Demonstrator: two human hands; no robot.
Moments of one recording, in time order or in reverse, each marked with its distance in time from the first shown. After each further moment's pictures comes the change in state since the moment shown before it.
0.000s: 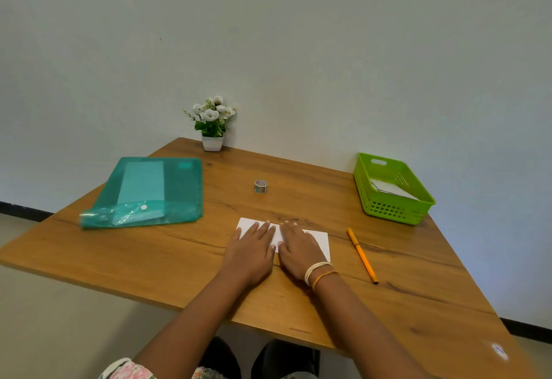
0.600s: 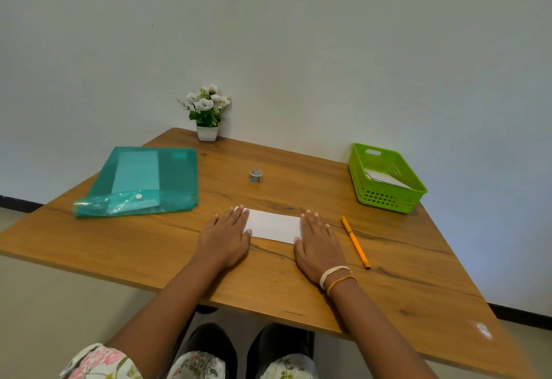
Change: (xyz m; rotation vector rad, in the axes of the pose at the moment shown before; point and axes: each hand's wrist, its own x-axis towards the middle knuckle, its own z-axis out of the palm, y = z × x) left_hand -0.008 -0.033 -0.014 0.033 -0.059 -0.076; right_hand -0.035 0.035 0.004 -0.102 0.109 0.080
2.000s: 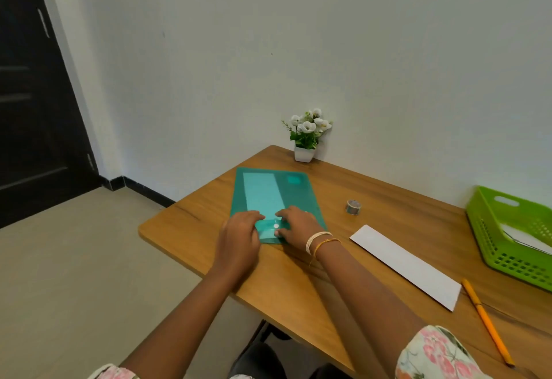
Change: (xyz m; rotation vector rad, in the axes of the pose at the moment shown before) left_hand -0.050 -0.127 -0.051 -0.300 0.717 -0.213; right_hand 0.133 -0.217 0.006 0.177 -0.217 -0.427
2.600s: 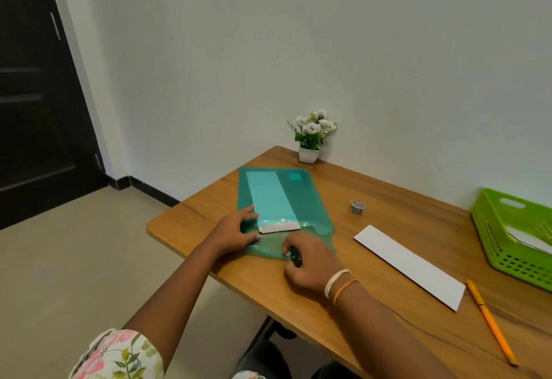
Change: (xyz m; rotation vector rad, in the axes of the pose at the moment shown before) left_hand 0.031 -0.049 -0.015 -0.148 -0.526 -0.206; right_hand -0.075 0.001 0.016 0.137 0.169 -0.241
